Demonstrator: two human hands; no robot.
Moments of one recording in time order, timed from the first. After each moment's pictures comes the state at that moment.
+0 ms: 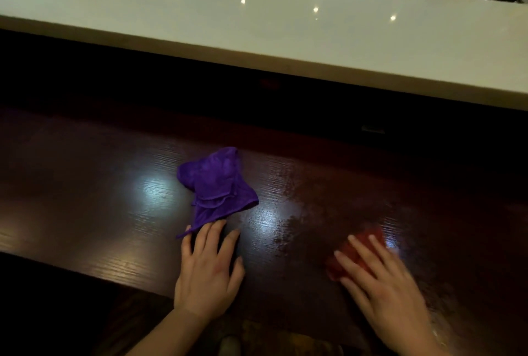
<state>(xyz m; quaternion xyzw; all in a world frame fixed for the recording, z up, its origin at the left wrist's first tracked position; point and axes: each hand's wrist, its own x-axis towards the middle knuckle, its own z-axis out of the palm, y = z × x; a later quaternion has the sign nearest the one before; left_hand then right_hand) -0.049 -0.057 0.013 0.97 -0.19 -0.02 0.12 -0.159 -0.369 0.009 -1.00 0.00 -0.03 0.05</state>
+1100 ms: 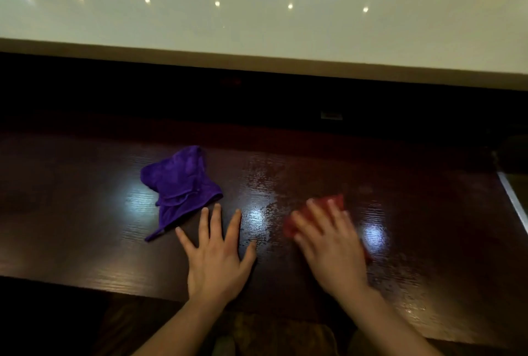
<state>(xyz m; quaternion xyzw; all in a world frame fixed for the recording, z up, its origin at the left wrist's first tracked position) -0.064 -0.137 0.012 0.99 -0.14 -0.07 0.05 -0.128 -0.364 -0.002 -1.00 0.06 -0.05 0.06</state>
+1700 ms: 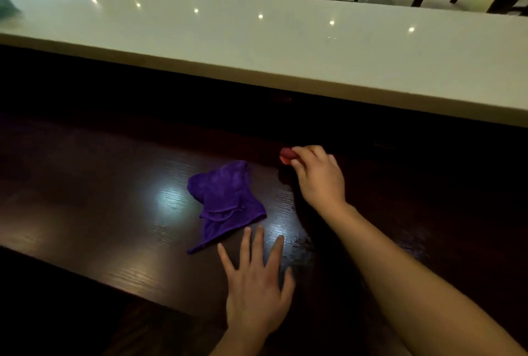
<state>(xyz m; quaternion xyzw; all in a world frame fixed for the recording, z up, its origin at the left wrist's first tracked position) -0.065 -0.136 0.015 0.98 -0.14 -0.06 0.10 0.080 -0.310 0.054 -0.96 0.05 -0.11 0.24</state>
